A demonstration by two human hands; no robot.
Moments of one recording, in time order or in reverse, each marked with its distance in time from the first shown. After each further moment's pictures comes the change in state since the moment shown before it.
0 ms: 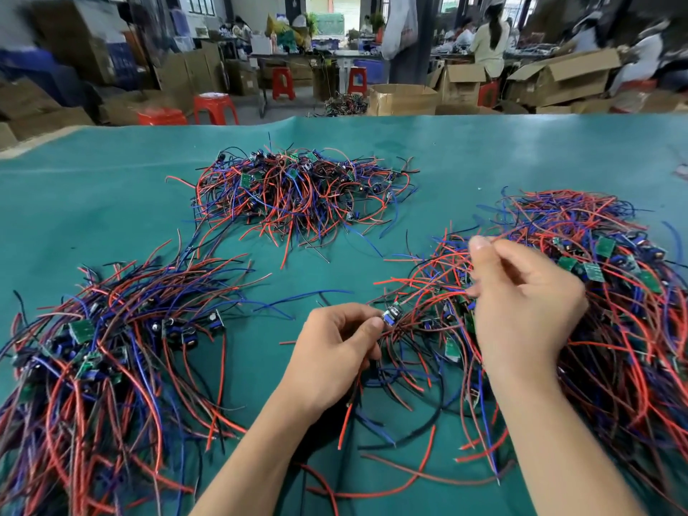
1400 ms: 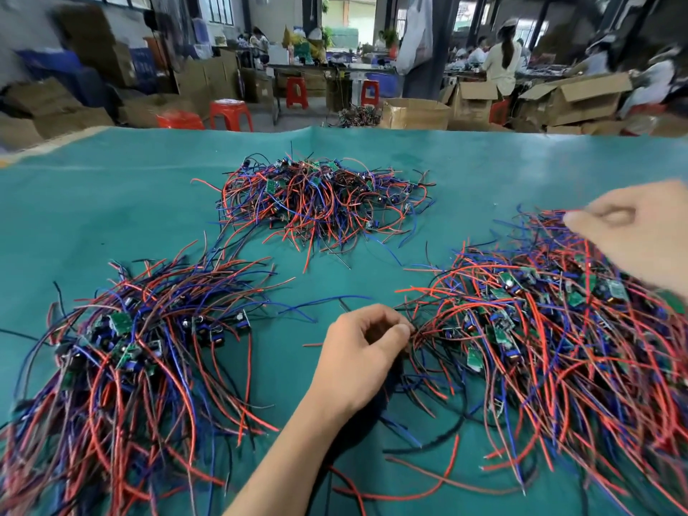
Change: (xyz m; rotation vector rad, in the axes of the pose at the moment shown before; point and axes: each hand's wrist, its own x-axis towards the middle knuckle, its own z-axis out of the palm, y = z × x) left_hand -0.001 0.005 0.005 0.023 0.052 0.052; right_hand 0.132 -0.022 -0.070 -0.877 -0.394 -0.125
